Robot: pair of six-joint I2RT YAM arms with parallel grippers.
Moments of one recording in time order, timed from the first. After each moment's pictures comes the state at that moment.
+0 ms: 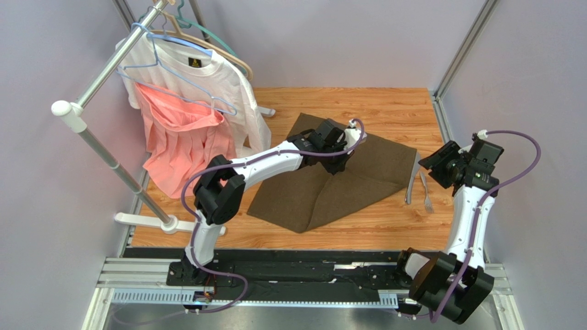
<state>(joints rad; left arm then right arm) -0.89 2.05 1.69 -0.39 0.23 0.04 -0.50 1.06 0.95 -0.66 -0.37 0.44</state>
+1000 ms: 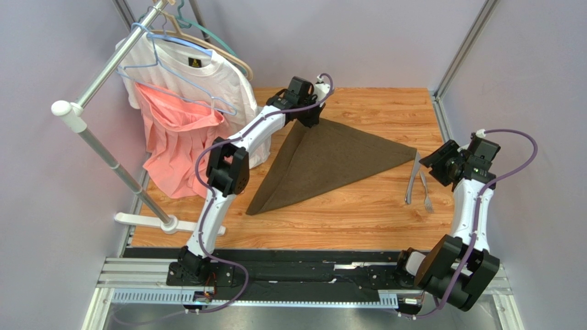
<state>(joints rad) -0.56 2.43 2.27 -0.54 0.28 0.20 -0.50 1.15 0.92 -0.55 -0.34 0.44</state>
